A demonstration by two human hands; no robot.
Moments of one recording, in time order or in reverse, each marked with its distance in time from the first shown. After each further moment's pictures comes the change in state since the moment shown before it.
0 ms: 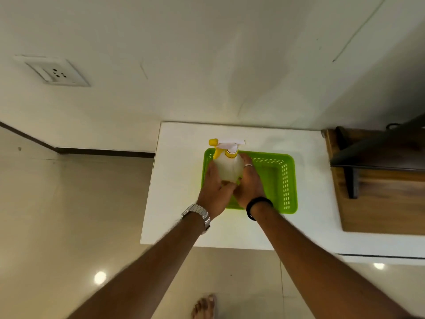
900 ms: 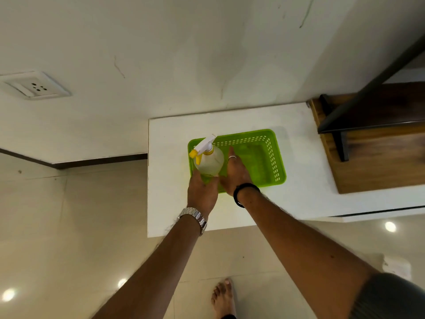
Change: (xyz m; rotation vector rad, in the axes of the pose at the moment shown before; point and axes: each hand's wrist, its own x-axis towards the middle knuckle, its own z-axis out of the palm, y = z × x) left_hand -0.038 -0.011 0.001 -0.063 0.191 -0.252; right_hand -0.025 -0.005 0.015 -0.180 -0.075 0.164
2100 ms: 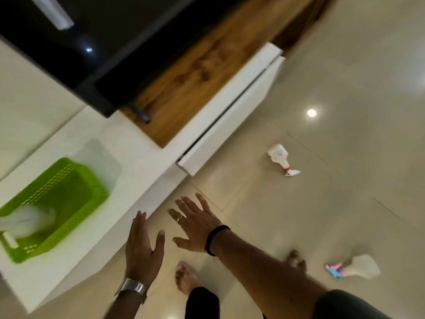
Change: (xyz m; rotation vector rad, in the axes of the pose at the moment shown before) left_hand -0.208 -0.128 0.167 1.008 -0.381 0.597; right_hand -0.280 0.310 -0.086 -0.416 0.005 -0.151
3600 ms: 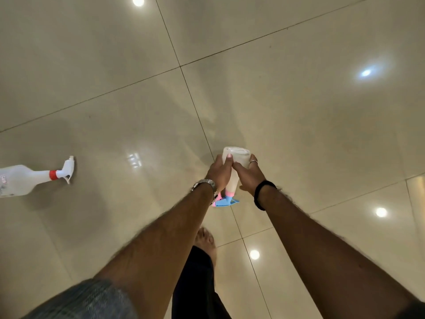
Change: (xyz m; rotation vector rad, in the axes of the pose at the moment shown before) left_hand -0.179 0.351 0.797 0.376 -1.258 0.146; right_hand -0.475 0.451 0.486 2.046 0.873 1.692
